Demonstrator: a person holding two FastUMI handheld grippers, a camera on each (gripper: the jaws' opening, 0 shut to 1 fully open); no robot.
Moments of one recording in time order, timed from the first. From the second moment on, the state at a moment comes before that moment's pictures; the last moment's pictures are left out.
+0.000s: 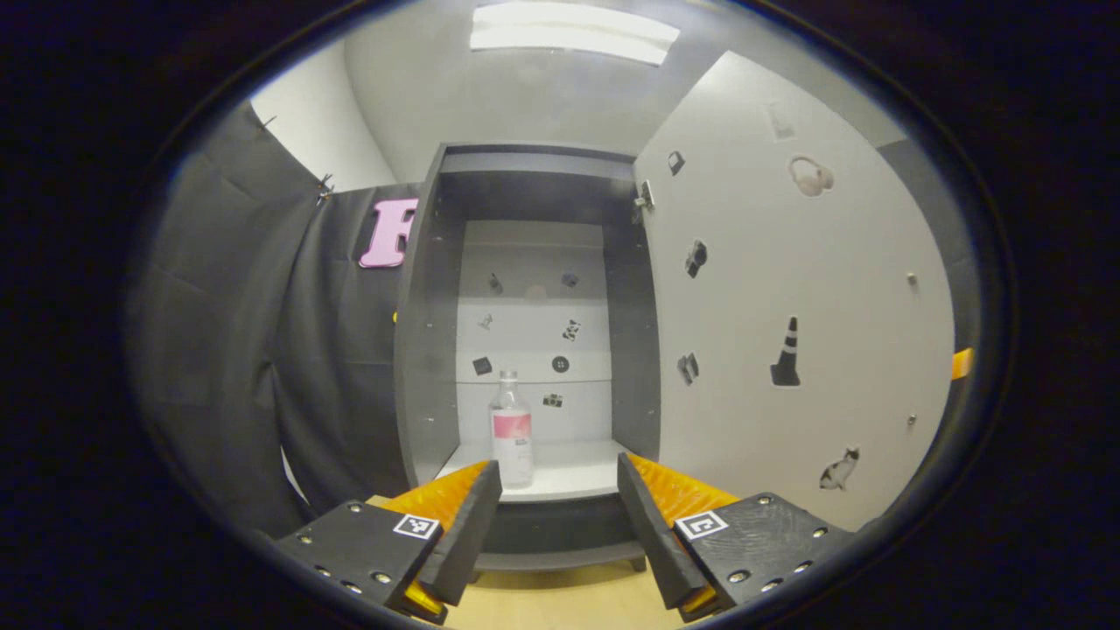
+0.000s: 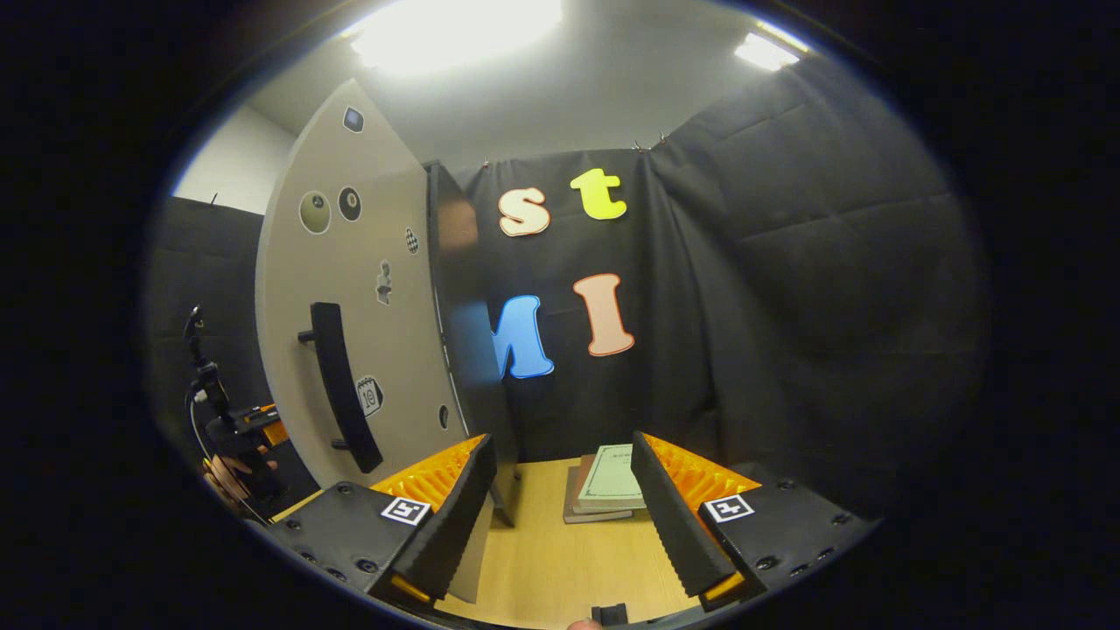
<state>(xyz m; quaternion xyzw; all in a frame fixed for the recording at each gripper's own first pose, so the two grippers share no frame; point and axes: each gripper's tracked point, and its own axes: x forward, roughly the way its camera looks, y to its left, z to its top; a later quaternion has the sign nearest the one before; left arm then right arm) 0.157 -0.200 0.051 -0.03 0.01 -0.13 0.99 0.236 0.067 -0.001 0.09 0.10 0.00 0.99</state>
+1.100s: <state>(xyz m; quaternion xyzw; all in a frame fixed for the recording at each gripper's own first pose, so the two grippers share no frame) 0.384 -0.183 -0.060 -0.01 0.08 -0.13 0.99 0.311 0.059 -0.060 0.07 0.15 -0.11 0.98</state>
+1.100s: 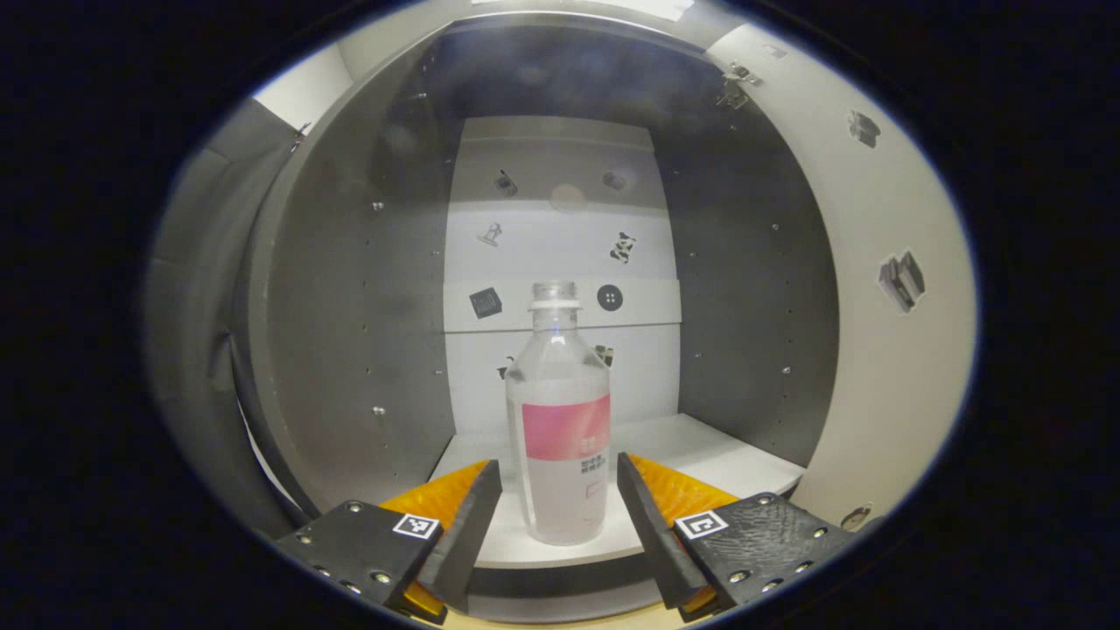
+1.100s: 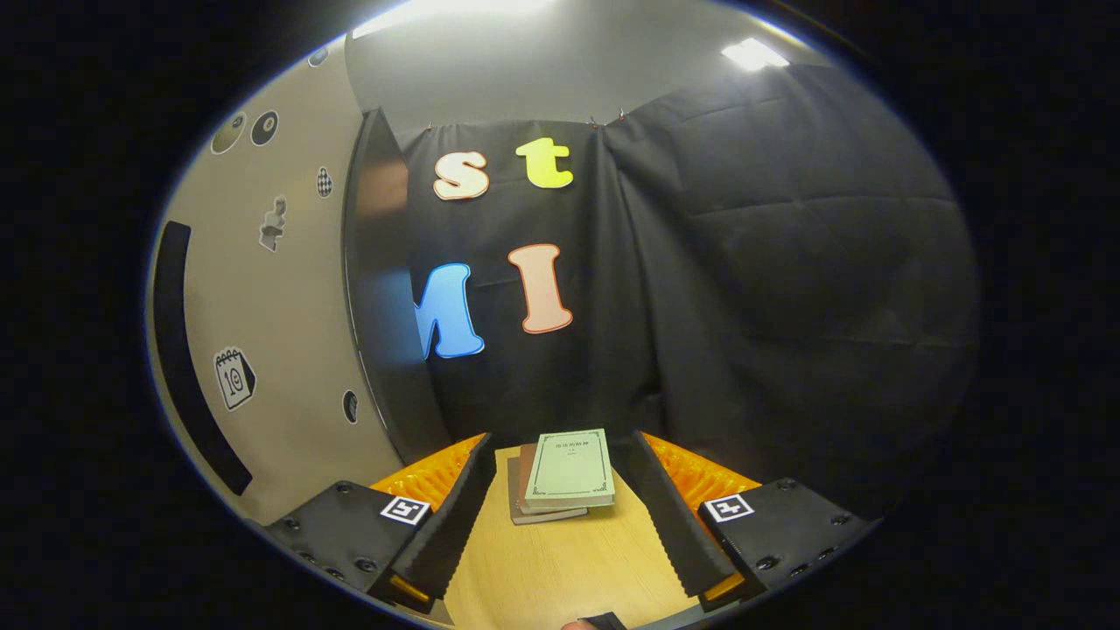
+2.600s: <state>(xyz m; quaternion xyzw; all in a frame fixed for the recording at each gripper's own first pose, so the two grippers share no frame) 0.239 -0.066 -0.025 -0.03 0.03 -0.04 1.00 0.291 0.097 -0.061 0.07 0.16 -0.01 0.98</state>
